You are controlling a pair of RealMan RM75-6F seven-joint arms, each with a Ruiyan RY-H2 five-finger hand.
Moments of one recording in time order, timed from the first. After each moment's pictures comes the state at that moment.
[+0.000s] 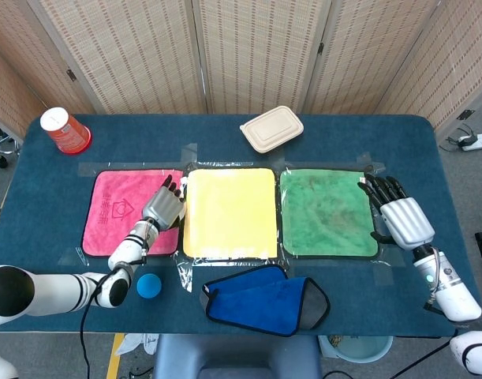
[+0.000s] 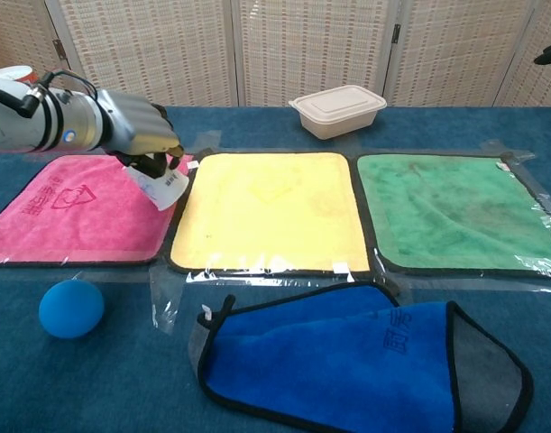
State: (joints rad) left arm -1.36 -1.42 0.21 -1.48 0.41 0.85 1.03; right arm 0.46 -1.16 0.09 -1.40 -1.50 1.16 0.10
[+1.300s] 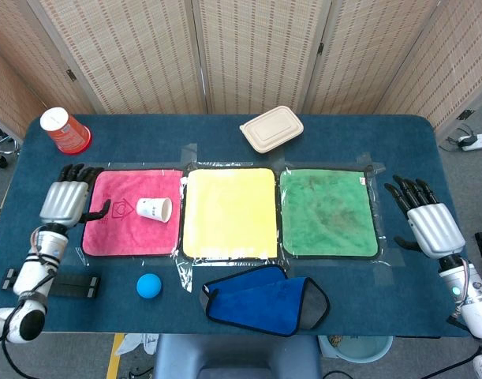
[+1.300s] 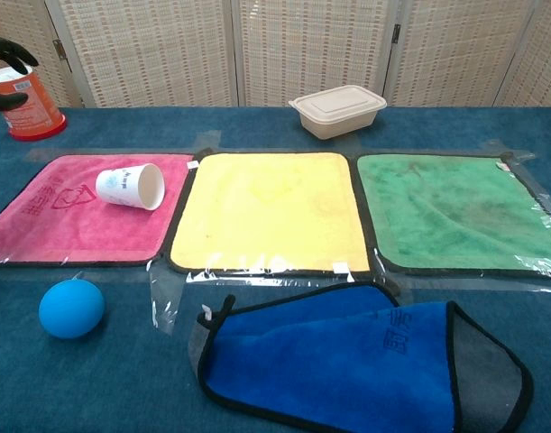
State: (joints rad) left arm -0.80 -1.13 0.02 -1.60 0.85 1.17 0.21; right arm 0.37 -1.04 0.07 -1.51 -1.47 1.25 0.06
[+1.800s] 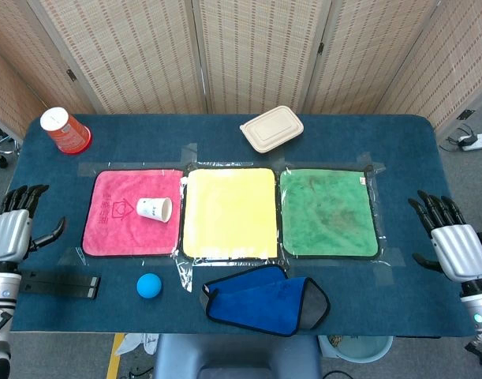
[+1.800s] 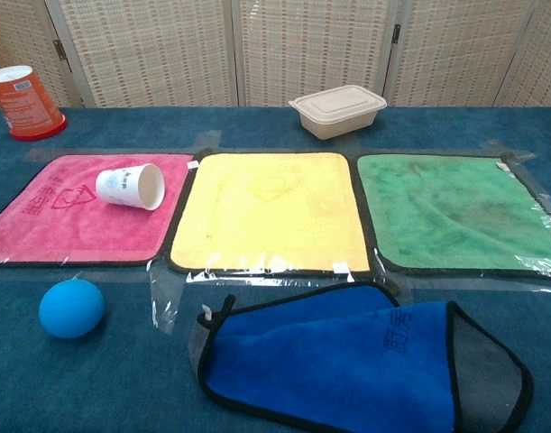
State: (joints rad) left arm -0.48 -1.09 0.00 -1.64 1.04 1.41 -0.02; right arm 0.25 -1.01 0.03 -1.55 -1.50 1.37 0.05
